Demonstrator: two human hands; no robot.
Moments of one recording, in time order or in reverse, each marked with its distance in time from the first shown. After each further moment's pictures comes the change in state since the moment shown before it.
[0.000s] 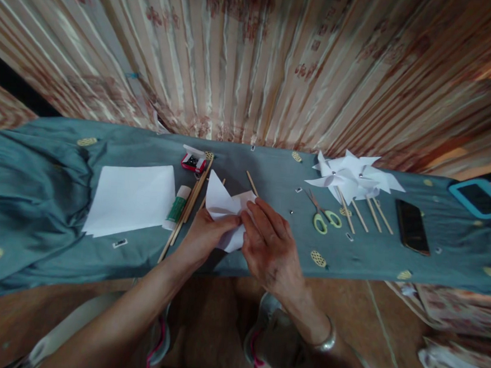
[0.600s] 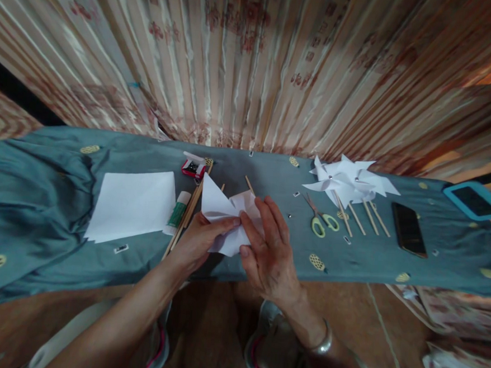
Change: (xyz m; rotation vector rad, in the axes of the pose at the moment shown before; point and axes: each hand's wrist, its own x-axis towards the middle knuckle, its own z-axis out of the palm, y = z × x) left_hand 0.001 0.004 -0.008 -0.050 -0.022 -0.092; right_hand 0.000 -0.003 -0.002 0.216 0.082 0.065
